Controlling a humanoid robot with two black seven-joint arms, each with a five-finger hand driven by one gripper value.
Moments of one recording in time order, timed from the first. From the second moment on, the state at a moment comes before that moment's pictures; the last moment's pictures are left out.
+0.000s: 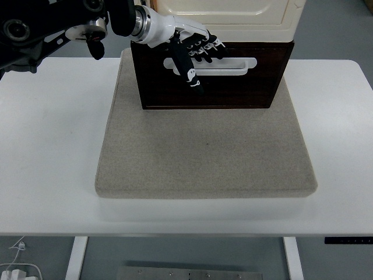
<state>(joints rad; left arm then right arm) -1.56 0.38 -0.13 -1.06 0.56 -0.46 0.32 0.01 0.00 -0.04 0.13 0.00 -0.02 -0.09</state>
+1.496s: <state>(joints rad) -1.55 0.27 -0.09 -0.98 0.60 -0.42 0.33 0.01 0.00 -0.04 0.13 0.00 -0.02 -0.09</state>
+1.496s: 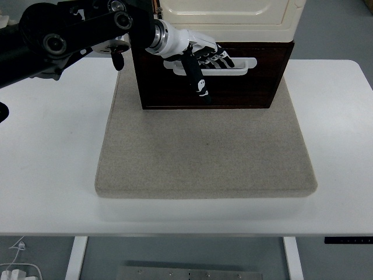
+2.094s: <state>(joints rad) -1.54 0.27 -0.08 -0.98 0.60 -0.43 0.33 0.01 0.00 -0.04 0.13 0.00 -0.02 -0.09</state>
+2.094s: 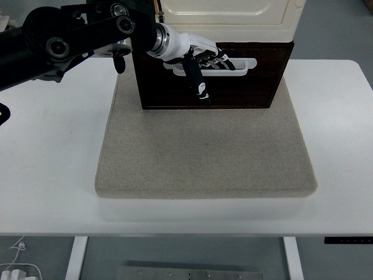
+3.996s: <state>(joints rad) -1.56 0.28 -0.09 -1.04 0.58 -0.48 0.34 0.01 0.00 -0.04 0.13 0.00 -0.02 -0.09</state>
